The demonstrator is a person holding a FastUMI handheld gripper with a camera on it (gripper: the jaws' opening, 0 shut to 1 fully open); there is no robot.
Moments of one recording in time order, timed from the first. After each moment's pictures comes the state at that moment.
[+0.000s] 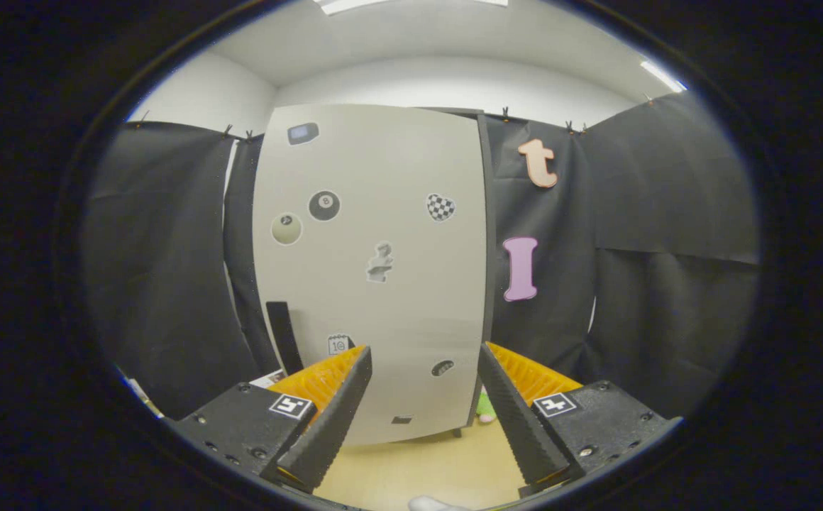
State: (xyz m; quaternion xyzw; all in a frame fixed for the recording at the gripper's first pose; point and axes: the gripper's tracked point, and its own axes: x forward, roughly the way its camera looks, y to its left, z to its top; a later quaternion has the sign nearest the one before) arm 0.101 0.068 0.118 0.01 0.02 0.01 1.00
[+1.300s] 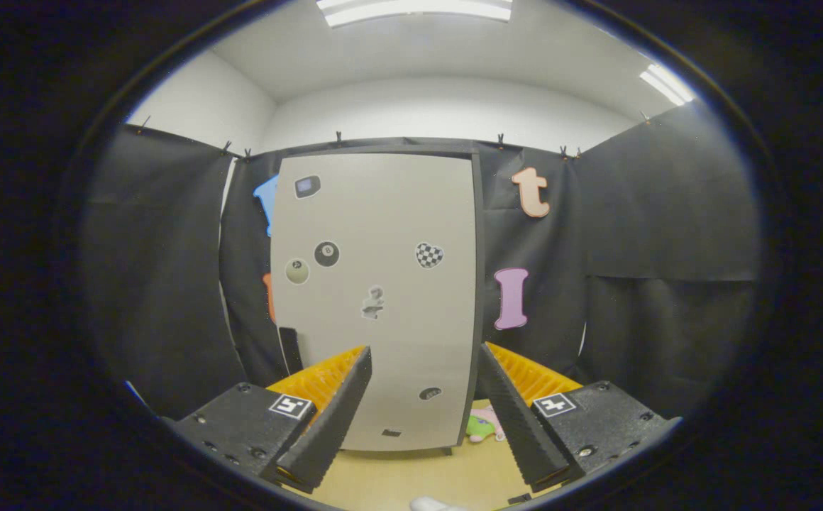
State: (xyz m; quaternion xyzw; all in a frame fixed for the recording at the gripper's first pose) arm 0.094 0.065 0.162 0.01 -0.02 0.01 1.00
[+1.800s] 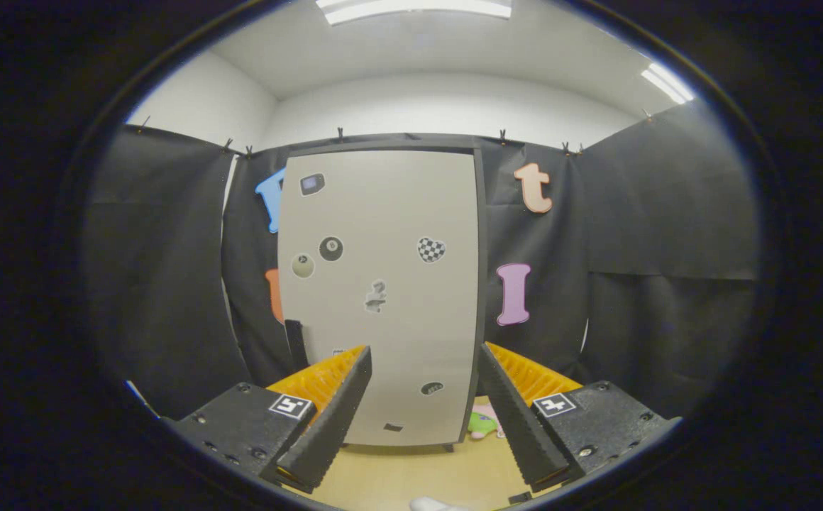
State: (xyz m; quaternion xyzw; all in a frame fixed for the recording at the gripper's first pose) arm 0.094 0.066 0.161 0.01 -0.01 0.01 1.00
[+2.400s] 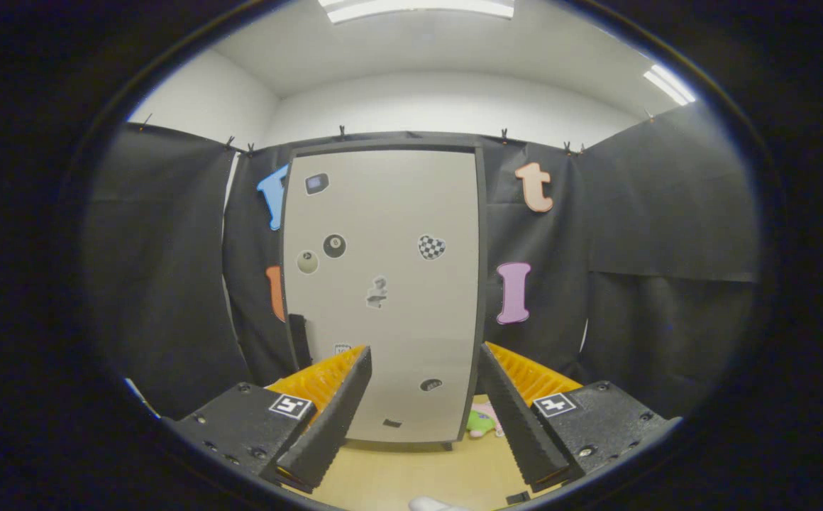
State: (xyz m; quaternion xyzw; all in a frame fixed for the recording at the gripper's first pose) arm 0.093 0.067 0.161 0.00 -0.01 0.01 1.00
